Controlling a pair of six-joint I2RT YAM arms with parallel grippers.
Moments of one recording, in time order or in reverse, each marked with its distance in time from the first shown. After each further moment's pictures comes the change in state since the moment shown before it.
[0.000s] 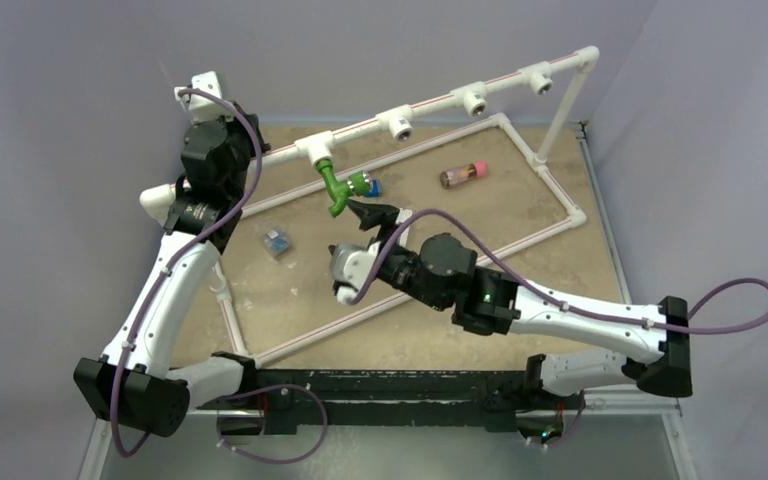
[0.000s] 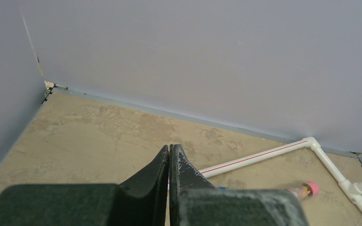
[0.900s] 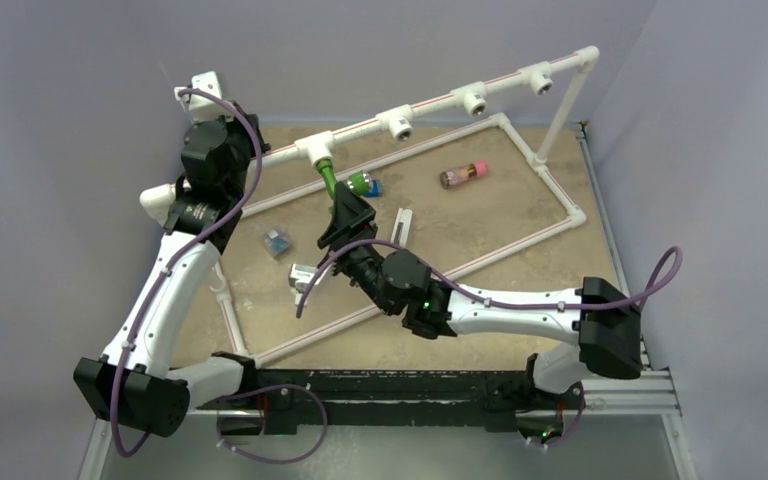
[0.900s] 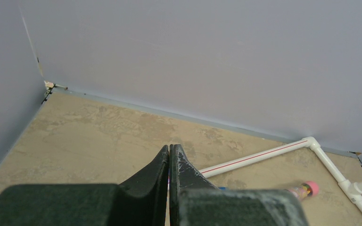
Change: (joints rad) left arm 0.000 0.000 0.000 0.000 0.001 0.000; right arm 0.030 0.278 -0.120 0.549 0.328 -0.887
